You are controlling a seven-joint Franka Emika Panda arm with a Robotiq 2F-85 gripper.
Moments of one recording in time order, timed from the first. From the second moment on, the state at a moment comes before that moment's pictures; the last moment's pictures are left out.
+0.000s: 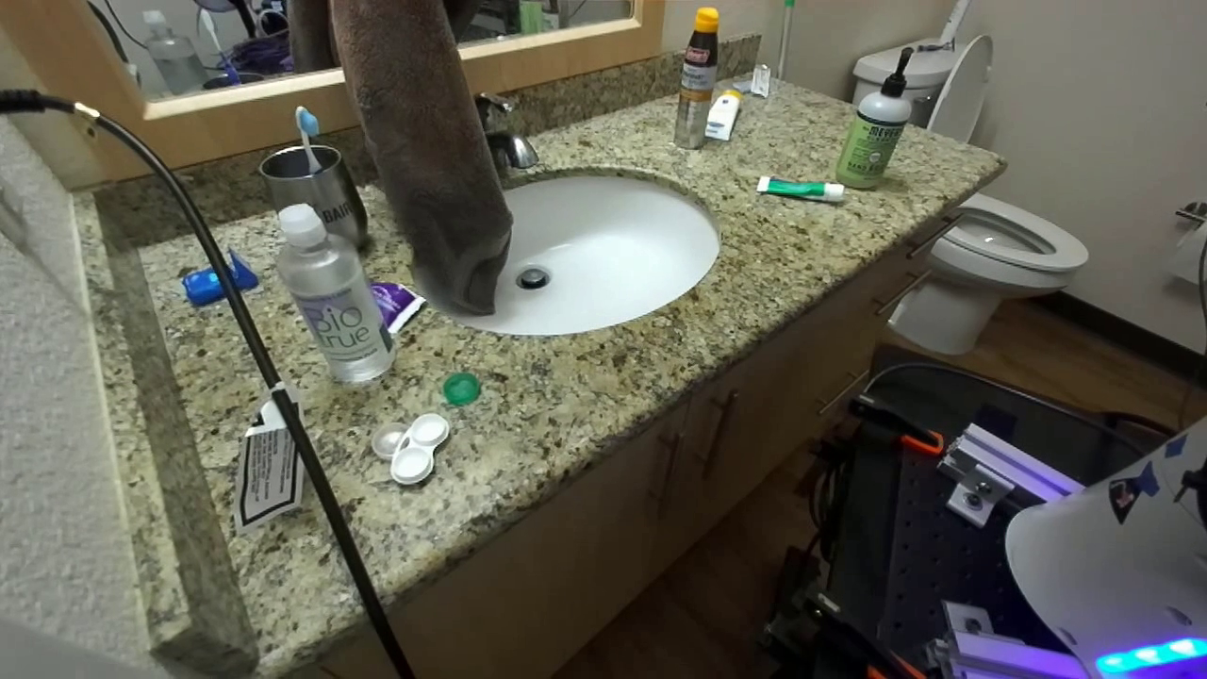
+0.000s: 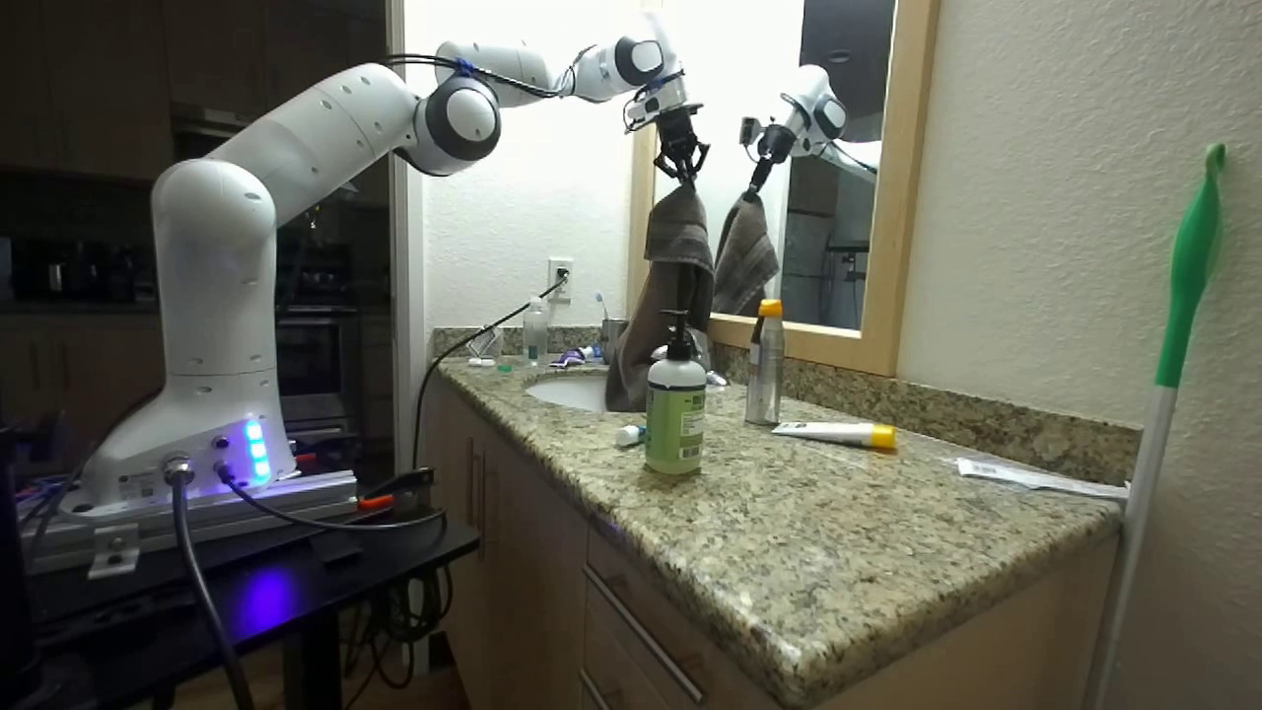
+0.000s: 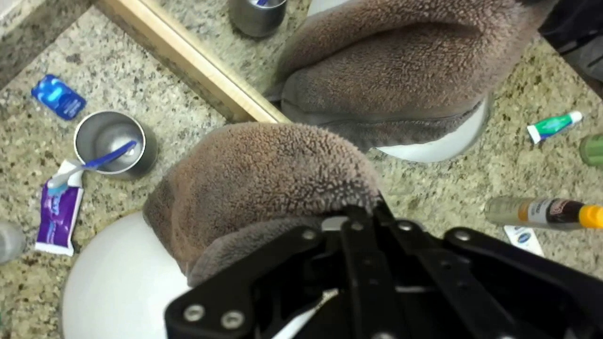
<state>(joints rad) -0.19 0.83 -0.08 -0.42 0.06 1.74 2.58</state>
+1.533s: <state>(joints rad) -0.10 0.36 -1.13 -0.77 0.88 1.65 2.60</state>
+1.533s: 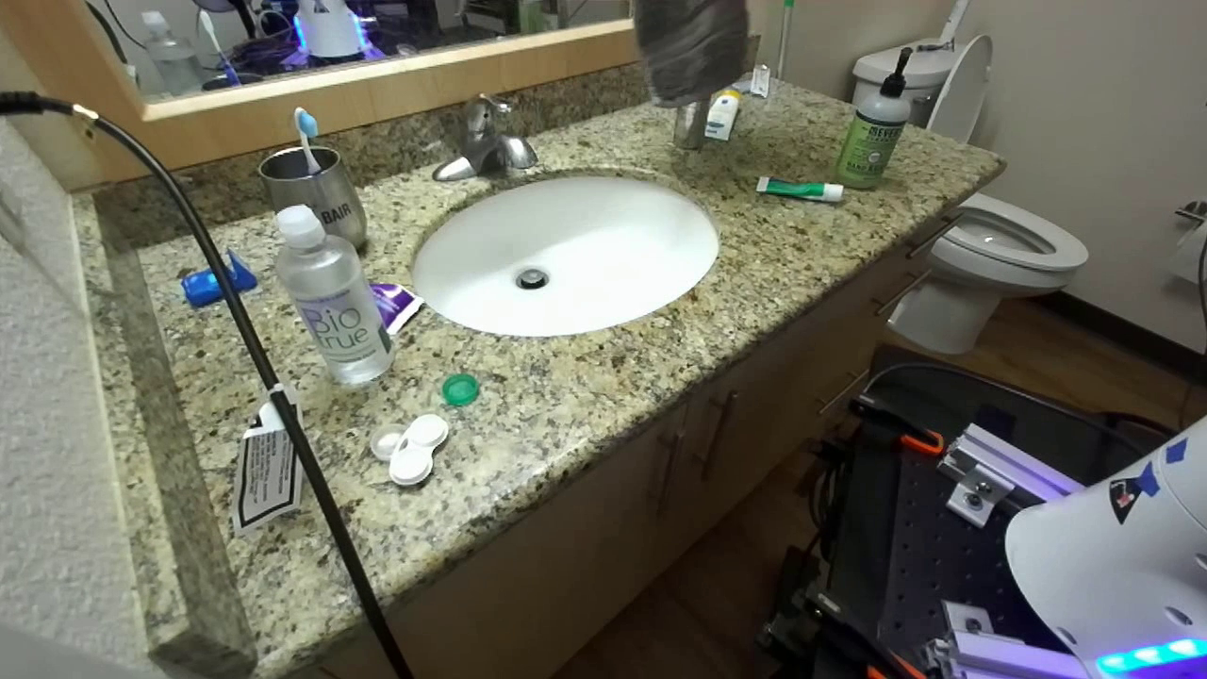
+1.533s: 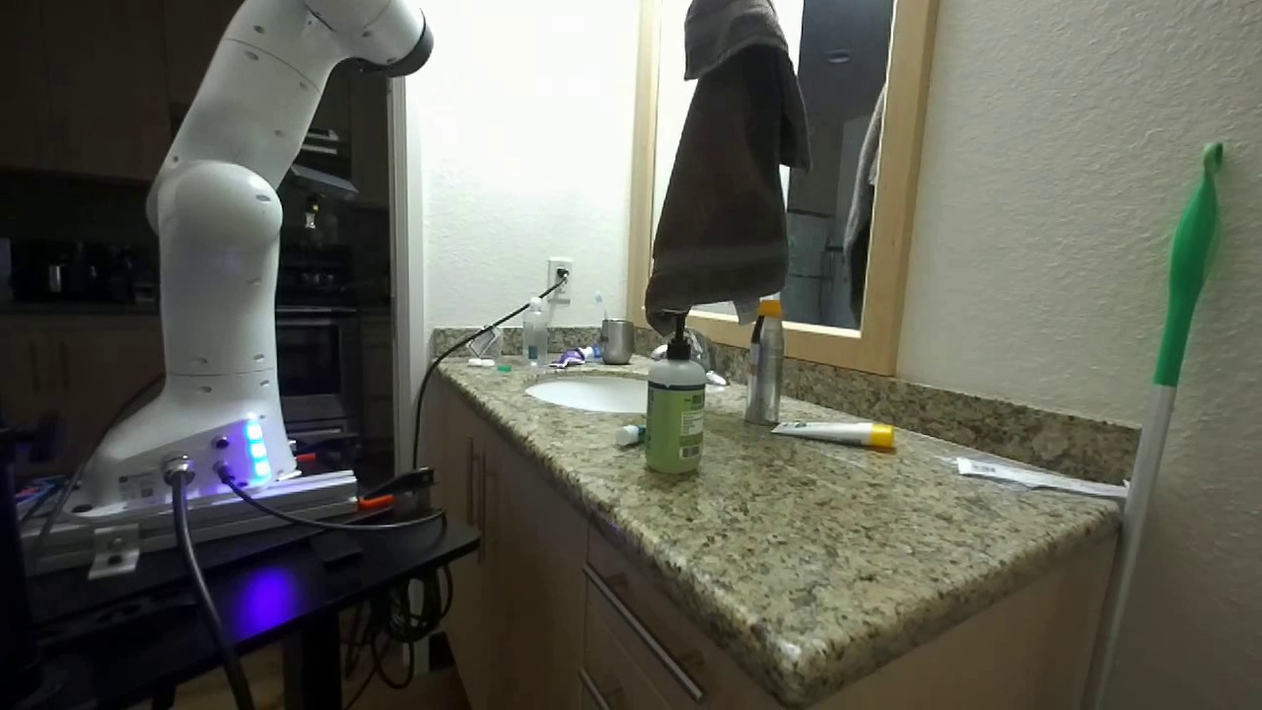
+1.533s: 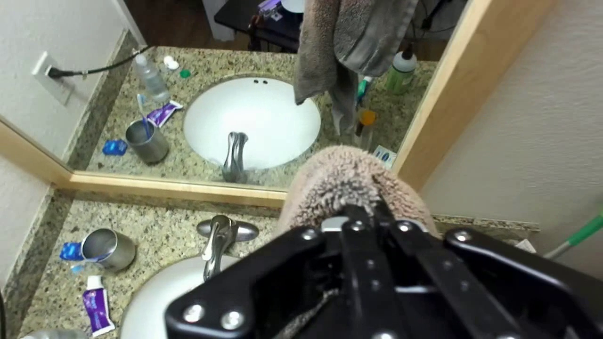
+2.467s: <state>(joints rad) 0.06 0.59 -1.73 -1.17 1.37 1.62 2.60</state>
